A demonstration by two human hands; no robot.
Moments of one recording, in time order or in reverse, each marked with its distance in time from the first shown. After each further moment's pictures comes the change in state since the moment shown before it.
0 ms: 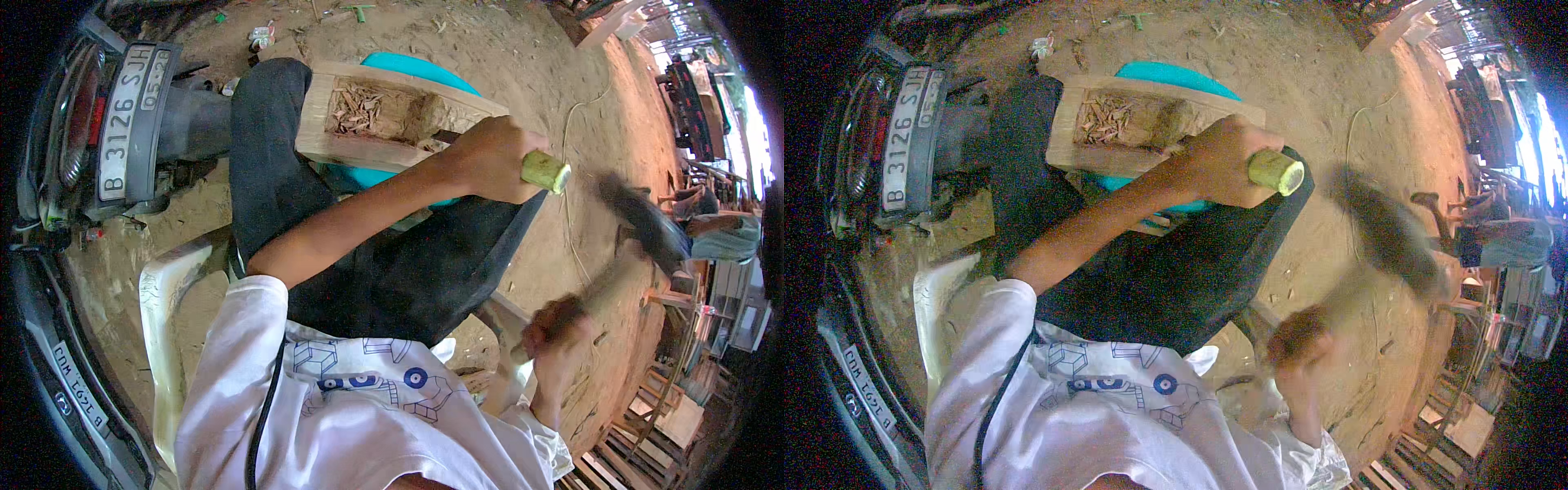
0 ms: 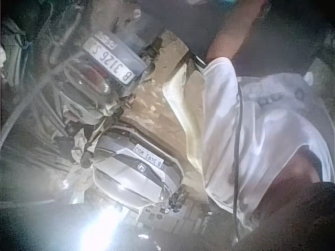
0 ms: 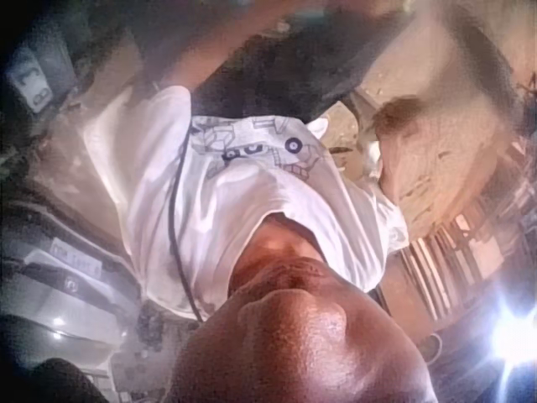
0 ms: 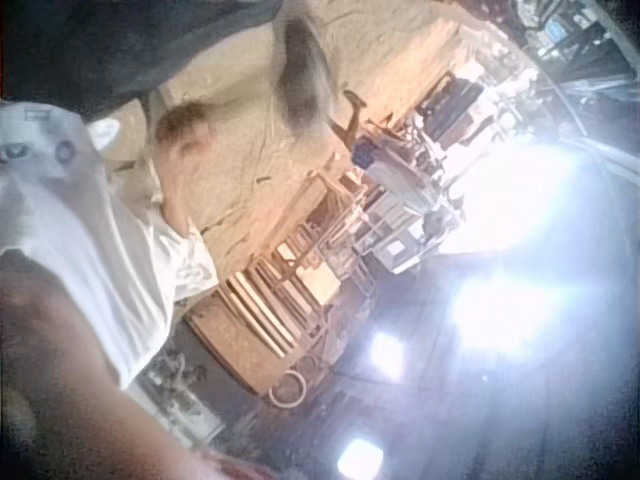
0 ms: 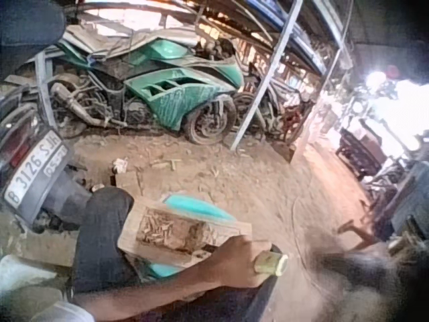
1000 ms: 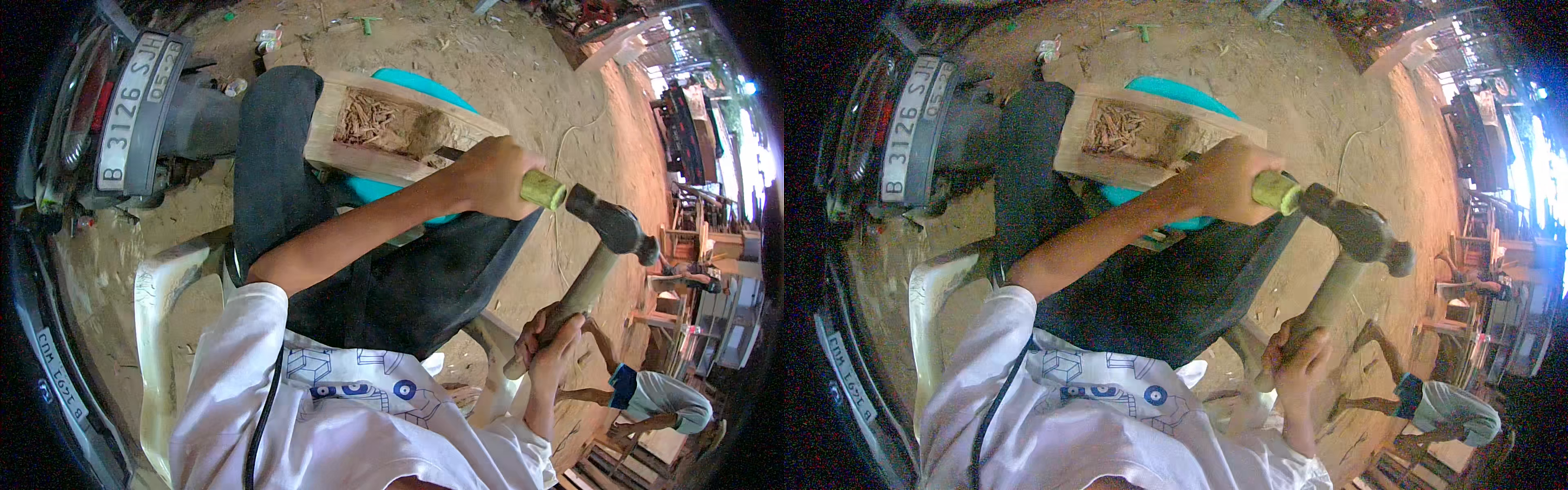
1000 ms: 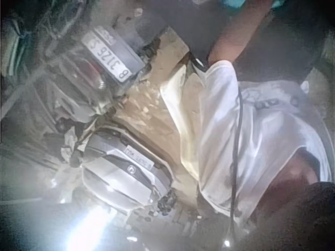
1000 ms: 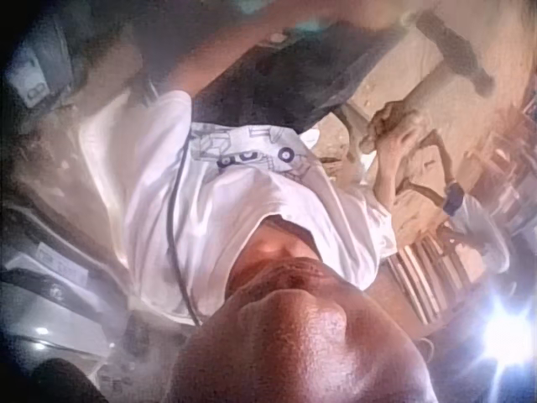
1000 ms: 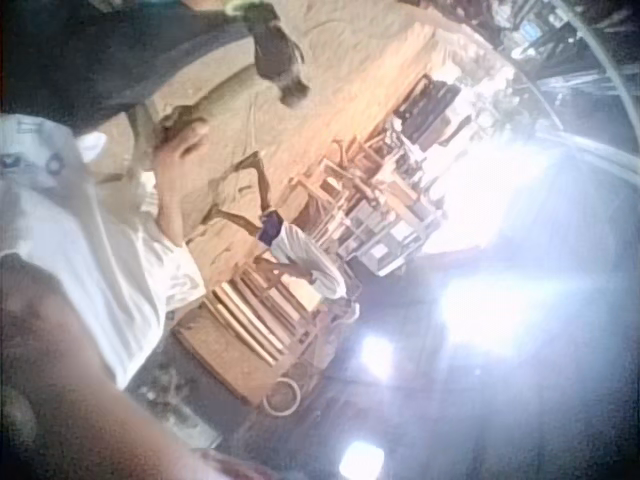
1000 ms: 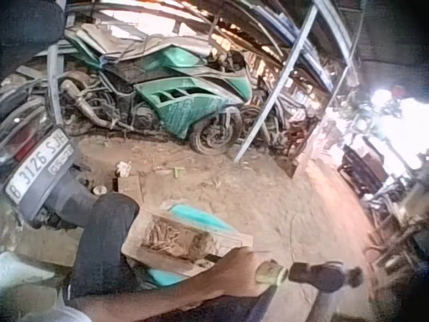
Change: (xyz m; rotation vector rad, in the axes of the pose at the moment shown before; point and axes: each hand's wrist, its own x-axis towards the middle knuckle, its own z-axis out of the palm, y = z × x) left_hand 0.002 -0.005 -0.005 0.001 0.081 -0.015; right_hand 0.013 0.031 -0.022 -0.037 0.064 0.148
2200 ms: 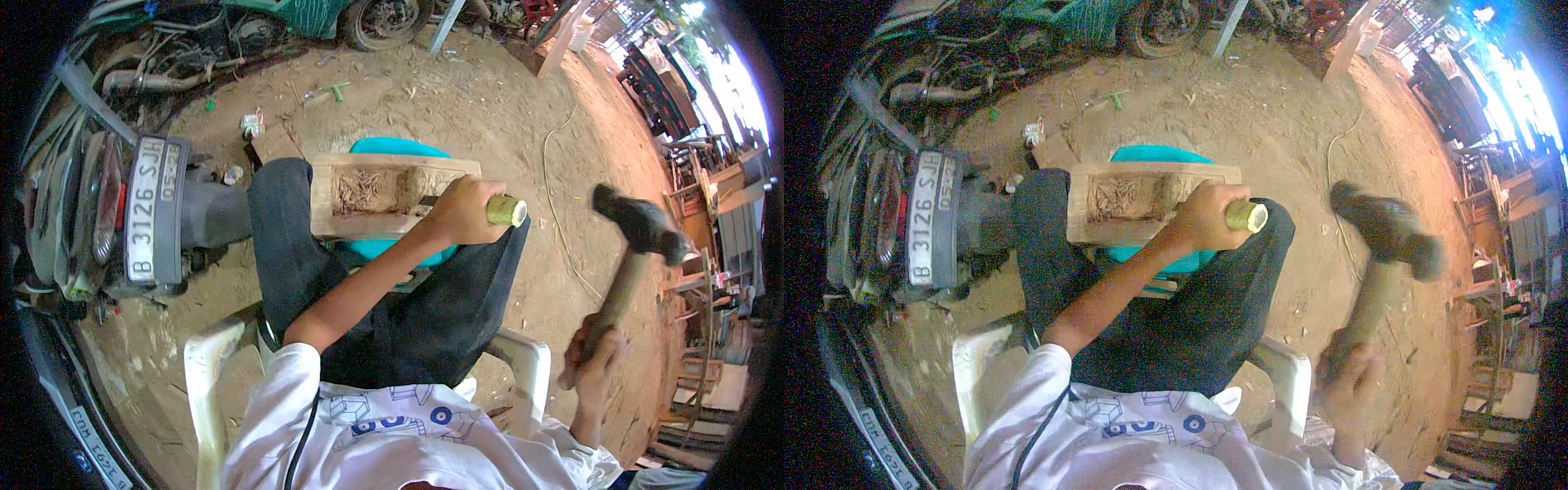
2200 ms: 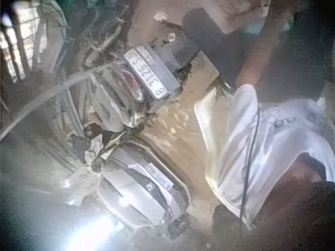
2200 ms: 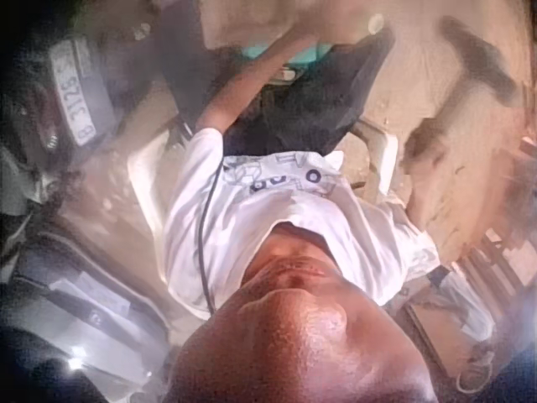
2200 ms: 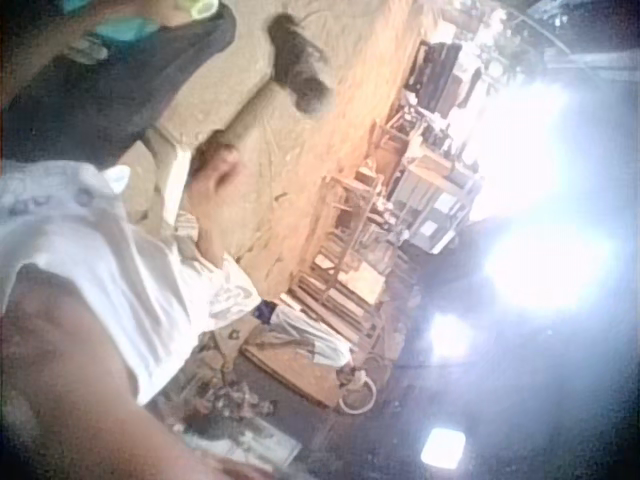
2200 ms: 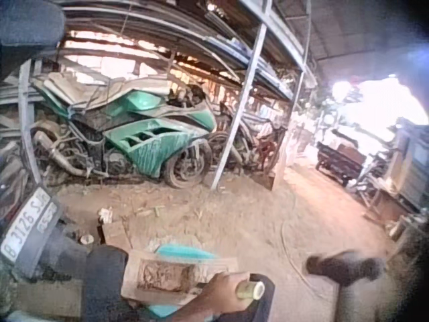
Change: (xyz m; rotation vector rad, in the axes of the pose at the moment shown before) left_hand 0.002 -0.001 -0.002 -0.030 -0.028 0.014; right_hand -0.019 -0.059 -0.026 0.271 0.020 -0.063
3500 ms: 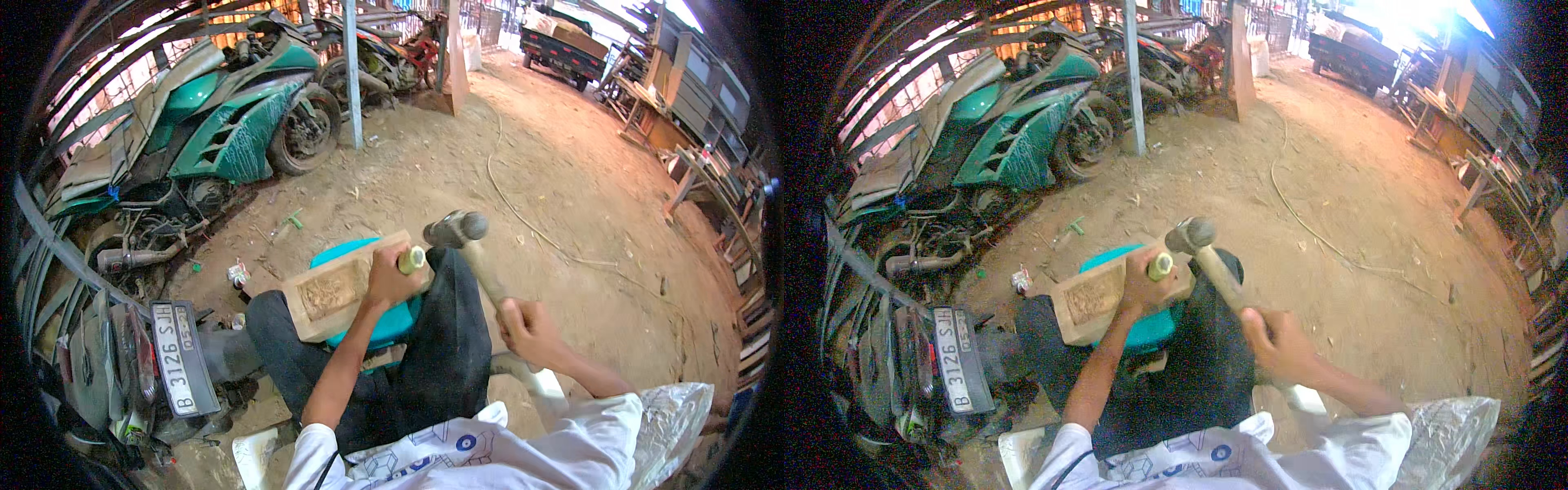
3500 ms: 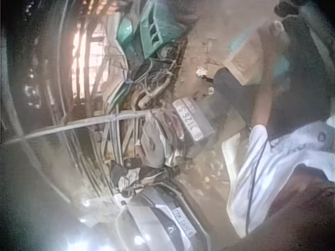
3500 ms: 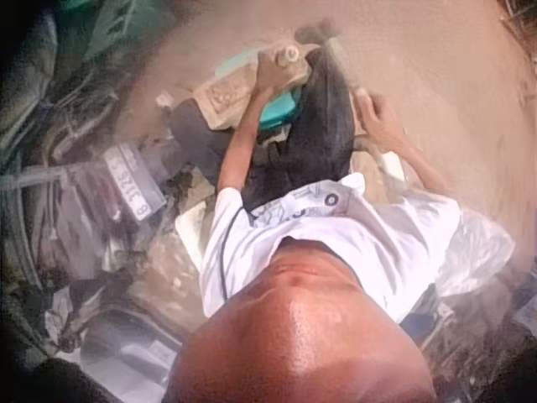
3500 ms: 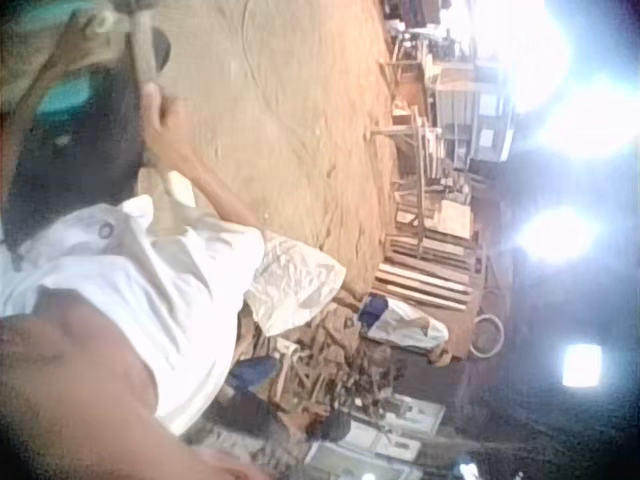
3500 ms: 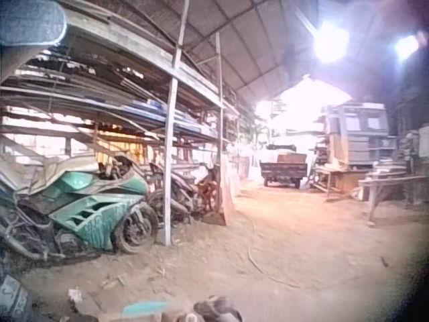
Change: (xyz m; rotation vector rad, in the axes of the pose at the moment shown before) left_hand 0.005 0.015 -0.001 0.085 -0.010 -0.048; right_hand 0.019 -0.003 0.030 -0.152 -0.209 -0.065
